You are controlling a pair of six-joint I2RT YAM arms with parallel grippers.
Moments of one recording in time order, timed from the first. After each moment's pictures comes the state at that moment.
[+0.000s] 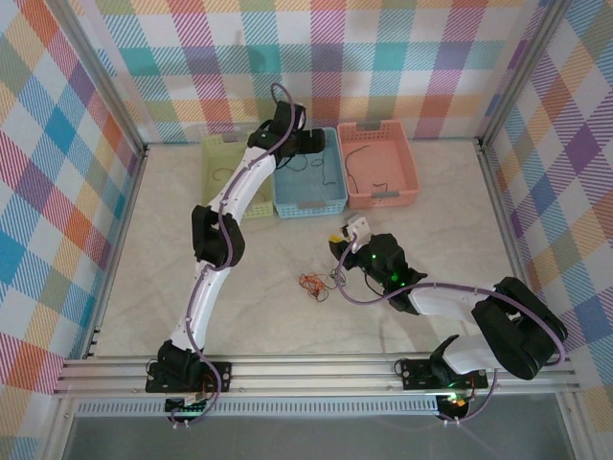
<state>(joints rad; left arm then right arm) -0.42 2.55 2.64 -0.76 -0.04 -0.36 0.71 1.36 0.45 0.64 0.05 0.03</state>
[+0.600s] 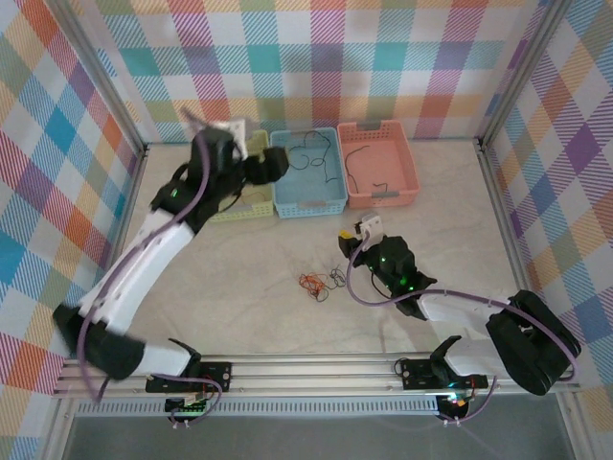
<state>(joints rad) -0.48 1.26 1.25 -0.42 0.07 -0.55 0.69 1.25 0.42 0.60 0.14 0.07</state>
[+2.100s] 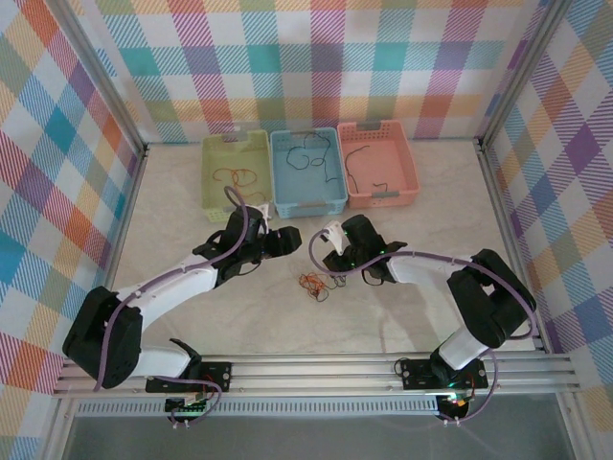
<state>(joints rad) -0.58 1.33 0.76 -0.06 0.17 -0.70 0.68 1.58 0.78 -0.05 -0.11 -0.11</state>
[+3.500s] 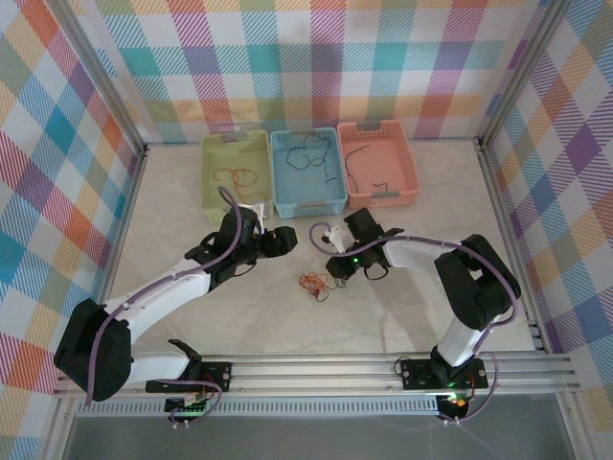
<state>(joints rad) -0.58 1.25 0.76 -0.11 0.14 -0.66 0.60 1.70 0.89 -0.27 -0.40 -0.11</state>
